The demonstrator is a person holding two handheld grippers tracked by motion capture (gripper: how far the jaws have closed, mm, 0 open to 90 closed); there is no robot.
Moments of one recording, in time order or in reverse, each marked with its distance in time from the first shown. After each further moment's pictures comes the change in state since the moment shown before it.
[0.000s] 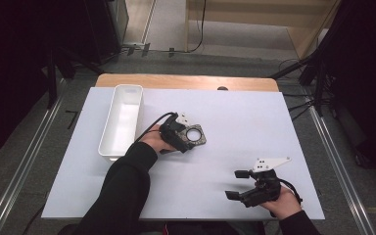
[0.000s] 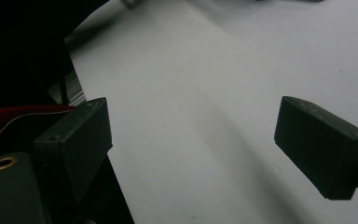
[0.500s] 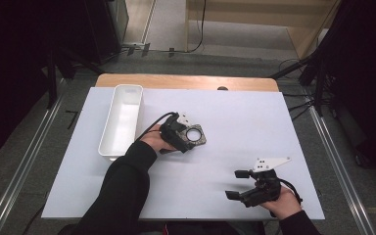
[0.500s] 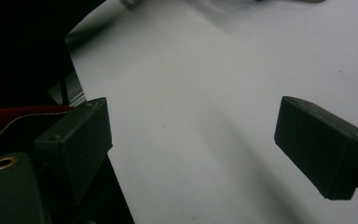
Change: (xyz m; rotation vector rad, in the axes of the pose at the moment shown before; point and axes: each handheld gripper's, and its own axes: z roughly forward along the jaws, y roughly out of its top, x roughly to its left) left arm -0.001 0.003 -0.001 0.019 0.015 0.014; right arm 0.000 0.000 0.000 -0.005 0.001 -0.003
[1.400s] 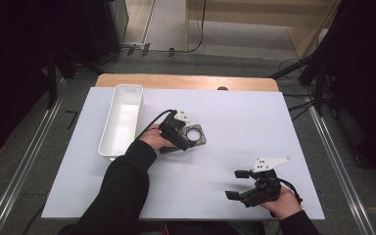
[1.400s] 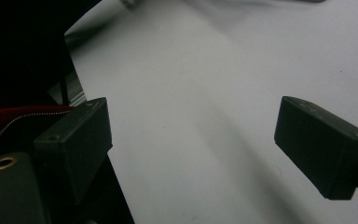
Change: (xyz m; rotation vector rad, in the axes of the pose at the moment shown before) left arm 0.003 0.003 -0.005 -0.065 -0.029 -0.046; right arm 0.000 0.000 0.000 0.002 0.001 0.003
